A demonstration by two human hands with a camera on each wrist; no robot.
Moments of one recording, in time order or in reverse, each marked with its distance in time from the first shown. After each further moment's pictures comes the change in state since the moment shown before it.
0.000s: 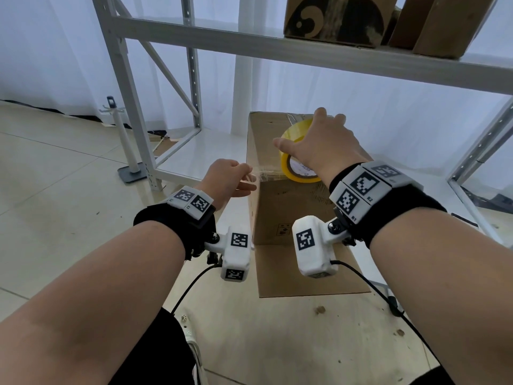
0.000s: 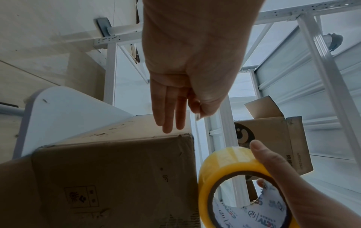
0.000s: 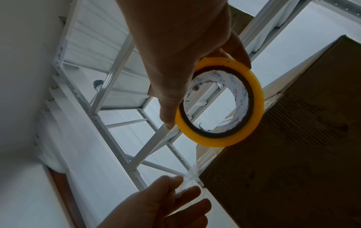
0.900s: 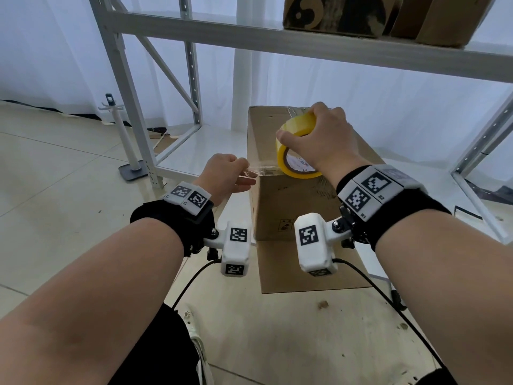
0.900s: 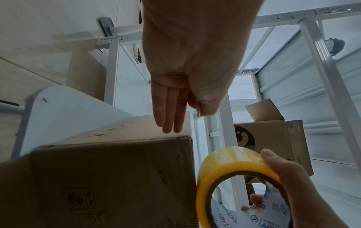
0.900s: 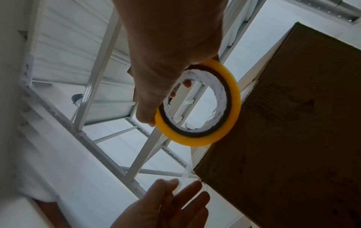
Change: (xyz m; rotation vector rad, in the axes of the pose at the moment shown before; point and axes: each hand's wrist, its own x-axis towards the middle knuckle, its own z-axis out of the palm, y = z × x) left_hand -0.005 0.003 -0.003 -0.025 0.014 -0.007; right_hand 0.003 0.011 0.013 0.233 0.078 -0.105
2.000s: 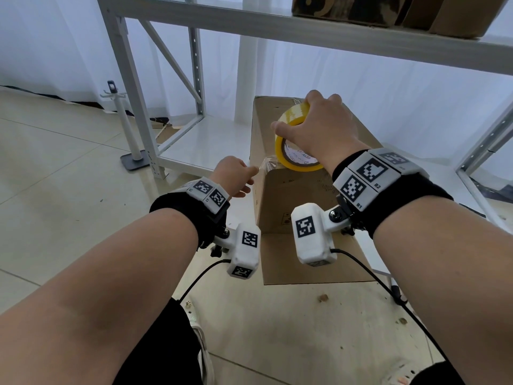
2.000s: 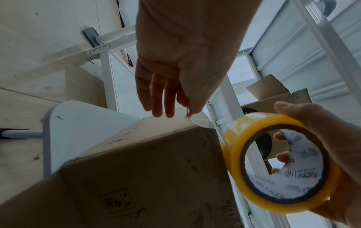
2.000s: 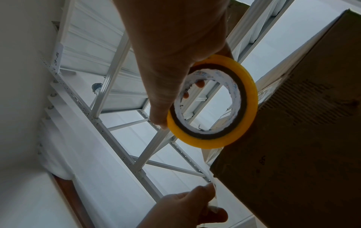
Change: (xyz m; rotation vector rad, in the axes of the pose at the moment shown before) left_hand 0.012 -0.021 0.009 0.428 0.039 -0.060; right_hand 0.003 -0.019 0.004 -0.151 -0.051 -0.006
